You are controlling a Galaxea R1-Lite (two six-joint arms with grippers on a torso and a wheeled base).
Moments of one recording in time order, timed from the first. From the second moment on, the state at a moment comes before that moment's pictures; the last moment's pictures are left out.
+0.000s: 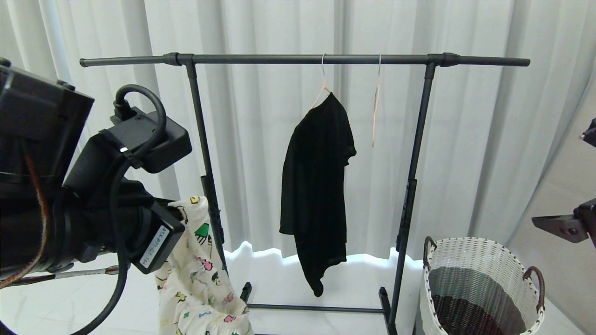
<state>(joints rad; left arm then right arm) -0.63 1.32 -1.11 0.46 0.33 0.25 0.48 1.20 -1.13 0.57 -0.44 -0.04</state>
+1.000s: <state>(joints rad) -0.63 1.30 -1.09 0.46 0.33 0.25 0.47 1.21 -1.11 0.50 -0.44 -0.04</state>
